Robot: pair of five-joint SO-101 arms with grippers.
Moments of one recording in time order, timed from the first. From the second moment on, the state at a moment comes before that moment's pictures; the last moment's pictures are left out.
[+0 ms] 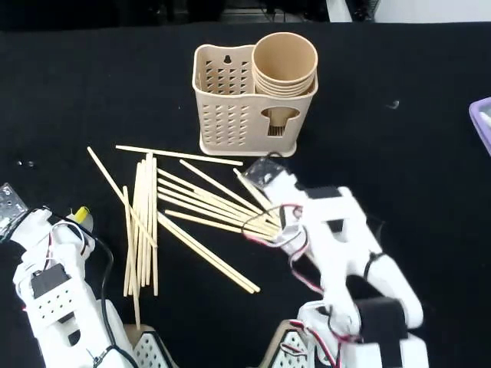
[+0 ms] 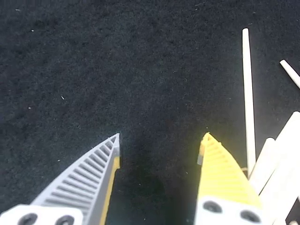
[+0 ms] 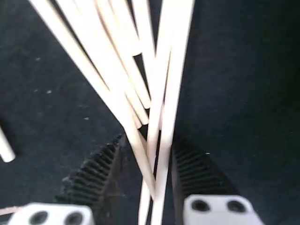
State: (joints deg) left arm -38.8 -67.5 86.2 35.3 10.2; right arm -6.1 -16.0 57.4 55.4 39.2
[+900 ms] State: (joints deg) left arm -38.8 -67.5 86.2 35.3 10.2; right arm -3.6 -13.7 45.8 60.8 39.2
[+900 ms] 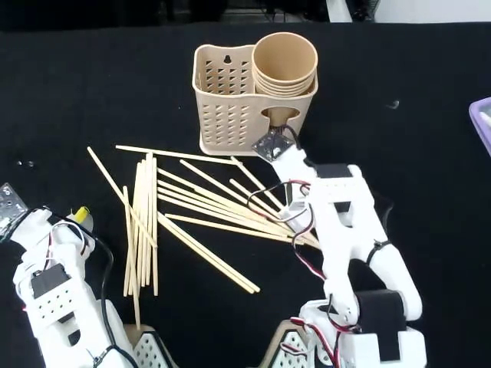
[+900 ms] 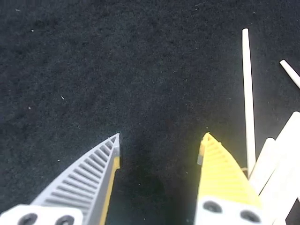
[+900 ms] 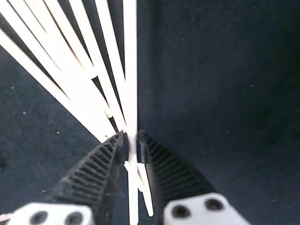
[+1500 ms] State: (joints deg) left arm -38.8 -67.5 86.2 35.3 10.2; right arm -15.4 -13.7 46.8 47.8 26.2
